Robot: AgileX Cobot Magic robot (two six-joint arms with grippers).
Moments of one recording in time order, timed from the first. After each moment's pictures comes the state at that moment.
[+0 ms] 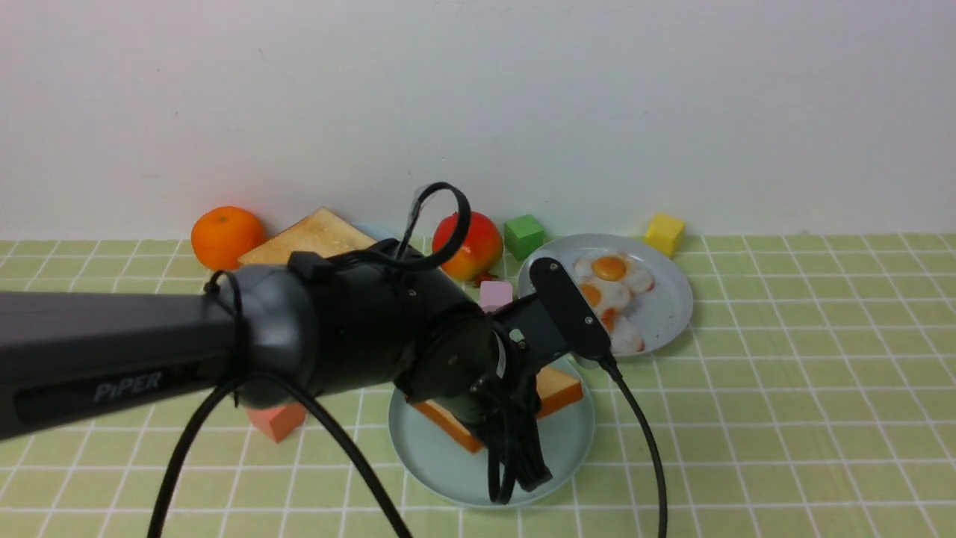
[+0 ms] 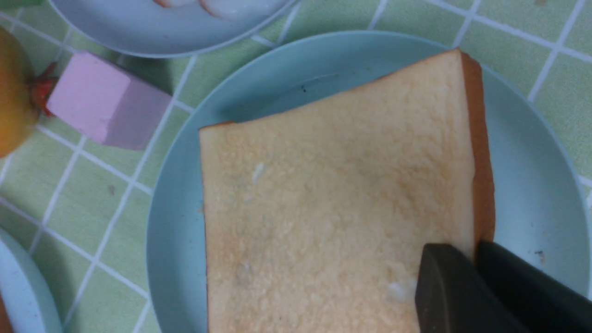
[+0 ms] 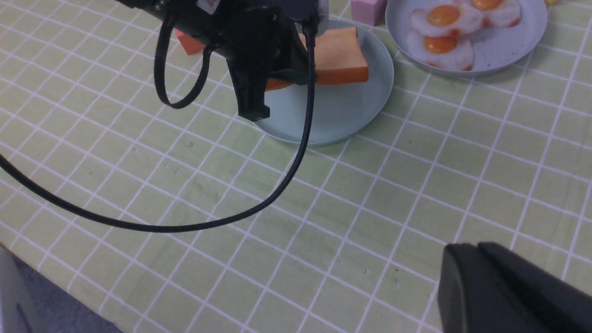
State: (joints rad) right arm 0.28 0.54 -0.88 0.33 1.10 -0.21; left arm -0.75 1.84 -1.22 0.15 0.43 0.28
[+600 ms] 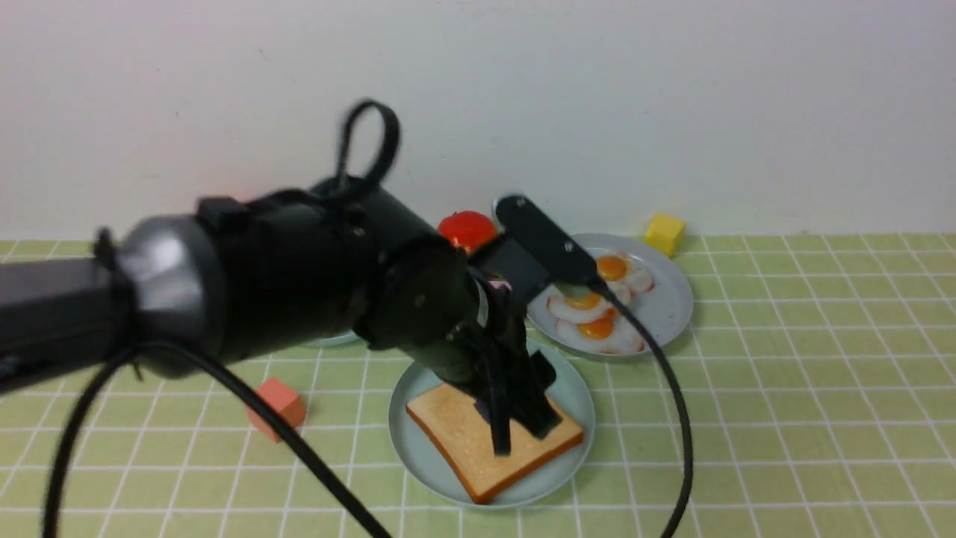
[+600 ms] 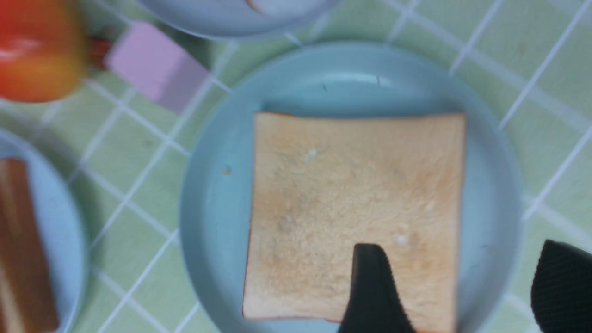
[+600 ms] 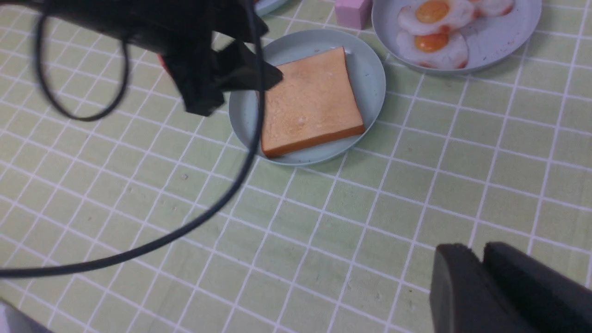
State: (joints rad) right arm 0.28 0.68 -0.88 0.33 0.98 -0.10; left arm -0.75 1.63 -1.28 0.10 0.60 0.03
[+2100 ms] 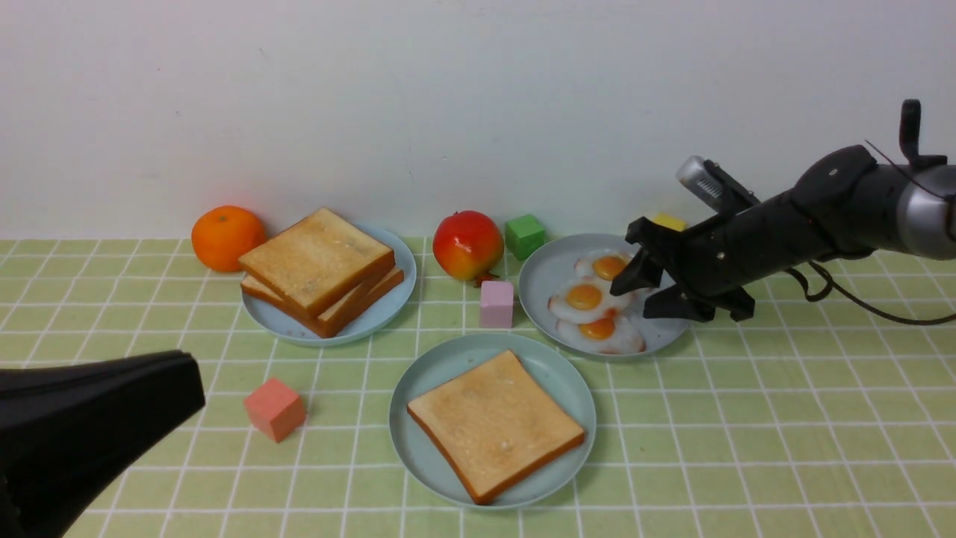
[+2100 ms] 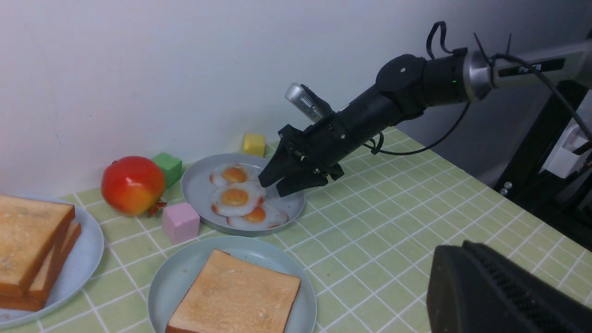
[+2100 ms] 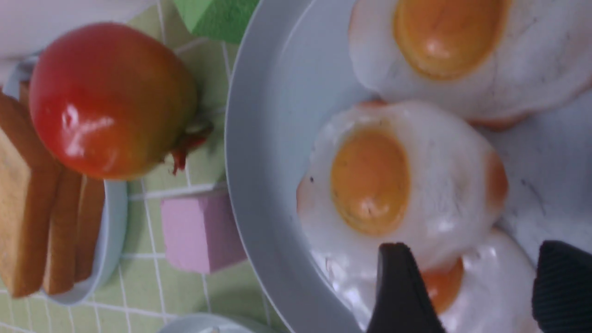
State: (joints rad) right arm 0.10 2.16 -1.55 0.89 0.64 -0.23; left arm -0.75 0.47 -0.60 -0.05 0.30 -0.18
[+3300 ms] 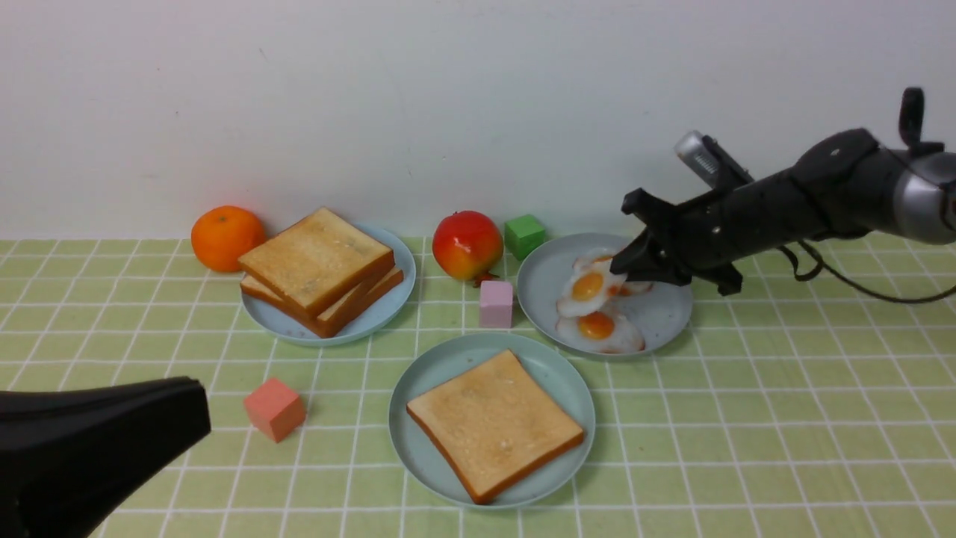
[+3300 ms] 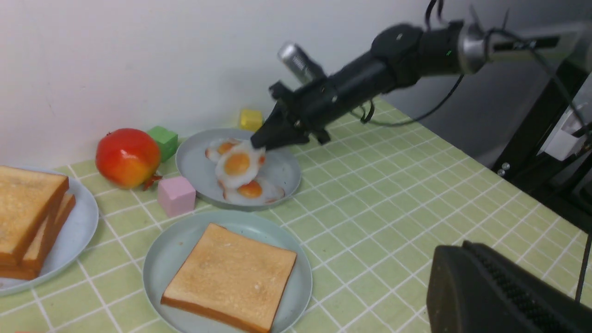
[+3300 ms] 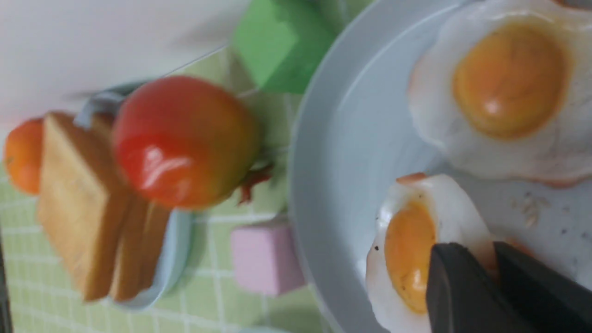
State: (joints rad) right arm 0.09 2.13 -1.63 0.96 0.72 -0.30; left arm -0.75 0.48 -0.60 -0.07 0.36 -0.18
